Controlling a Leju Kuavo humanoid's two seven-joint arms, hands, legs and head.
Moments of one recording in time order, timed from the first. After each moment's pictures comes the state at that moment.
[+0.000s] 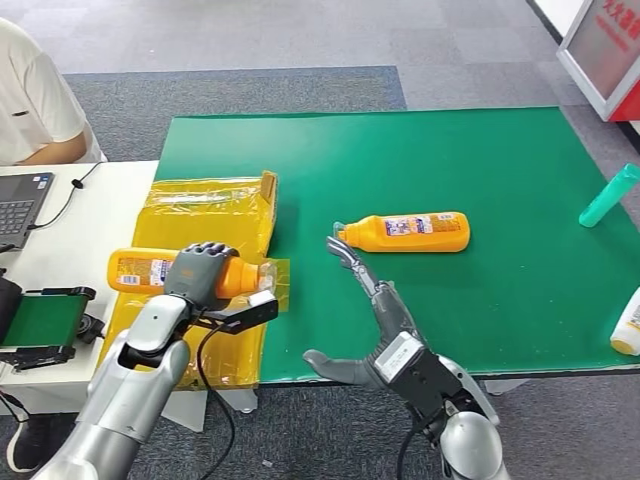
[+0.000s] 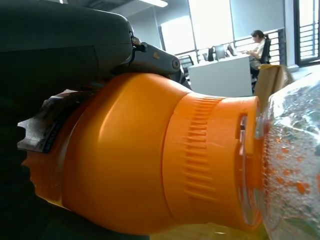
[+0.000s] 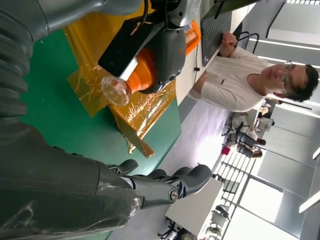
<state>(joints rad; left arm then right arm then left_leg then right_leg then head) -0.35 -0.07 -0.25 -1.15 -1.52 -0.02 -0.02 0.01 0.20 0.33 -1.86 0.32 0.25 -0.20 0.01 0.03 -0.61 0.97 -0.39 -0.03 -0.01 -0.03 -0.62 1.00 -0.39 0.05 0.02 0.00</state>
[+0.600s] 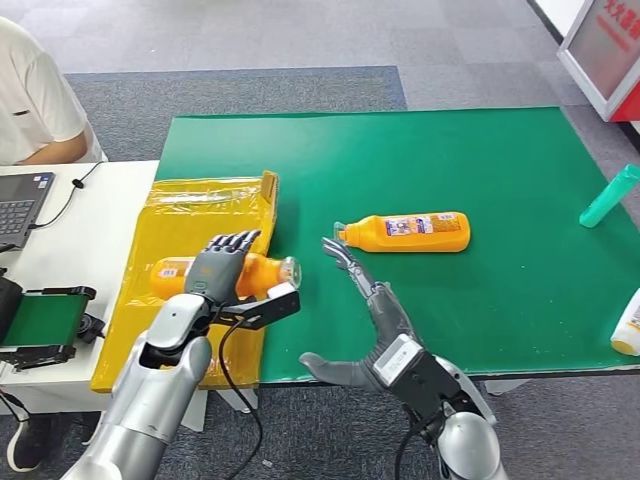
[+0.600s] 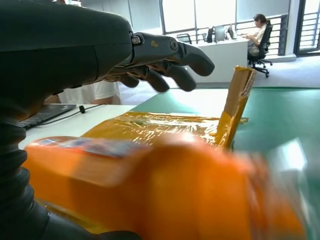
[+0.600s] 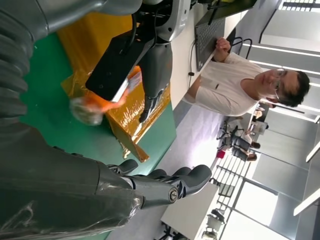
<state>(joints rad) -0.35 -0.19 -0.20 -1.15 -1.51 -0.06 -0.04 0.01 0.20 0.34 -1.86 0.30 0.25 -0.21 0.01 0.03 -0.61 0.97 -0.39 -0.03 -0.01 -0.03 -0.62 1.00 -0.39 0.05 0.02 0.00</state>
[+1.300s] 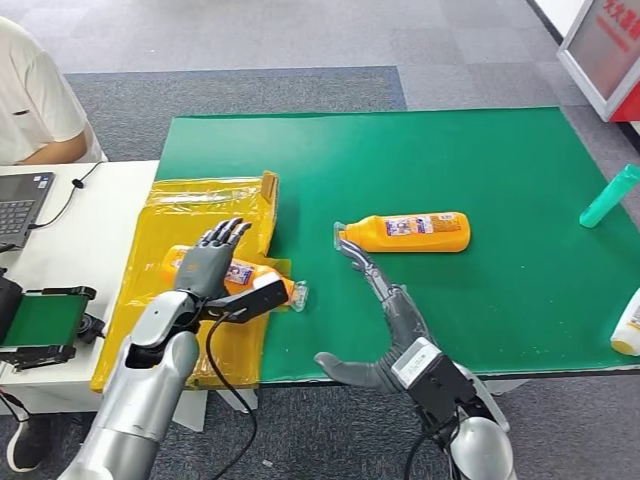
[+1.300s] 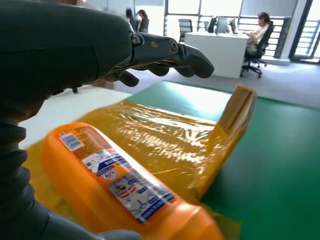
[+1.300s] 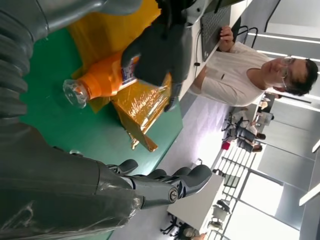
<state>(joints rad) -0.32 -0.19 -0.14 -1.25 -1.32 -0.10 -0.10 0.05 0.20 0.29 -1.89 0.31 0.26 -0.22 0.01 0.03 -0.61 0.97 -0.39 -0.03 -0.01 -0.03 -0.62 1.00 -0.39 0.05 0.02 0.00</state>
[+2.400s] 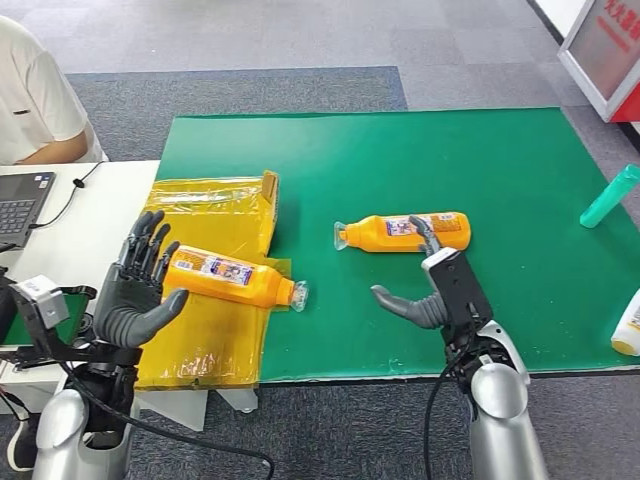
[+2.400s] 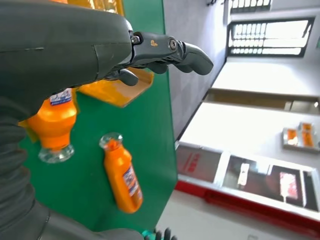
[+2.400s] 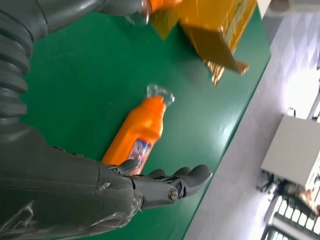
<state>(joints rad) 0.01 -0.17 -0.04 -1.81 0.17 -0.30 -0.07 -0.15 0.19 0.06 -1.65 0.34 0.13 0.02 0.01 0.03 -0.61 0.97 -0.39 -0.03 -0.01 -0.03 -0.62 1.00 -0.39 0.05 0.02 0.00</state>
